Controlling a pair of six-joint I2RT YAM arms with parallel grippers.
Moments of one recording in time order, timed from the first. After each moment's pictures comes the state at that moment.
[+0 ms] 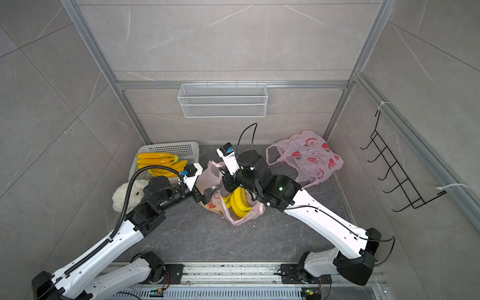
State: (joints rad) left arm -0.64 0.94 0.82 0.04 0.31 0.15; right arm 0.92 1.36 1.52 -0.55 0.08 0.07
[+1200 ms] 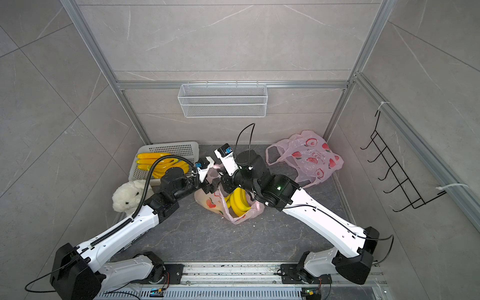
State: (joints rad) left arm -0.62 1.16 0.86 0.18 0.31 0.19; right arm 0.92 1.37 1.52 -0.55 0.04 0.08
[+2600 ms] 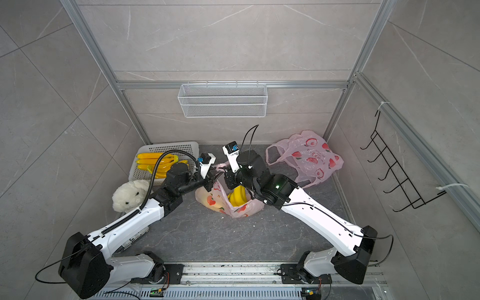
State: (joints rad) left arm -0.57 1.26 0.90 0.16 0.37 0.06; right arm 0.88 1.37 1.48 -0.53 0.12 0.19
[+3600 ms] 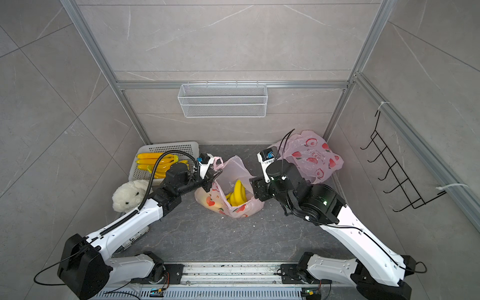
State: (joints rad) left arm -0.56 1.25 0.90 0.11 0.37 0.05; right arm 0.88 1.12 1.55 -1.06 0.34 0.31
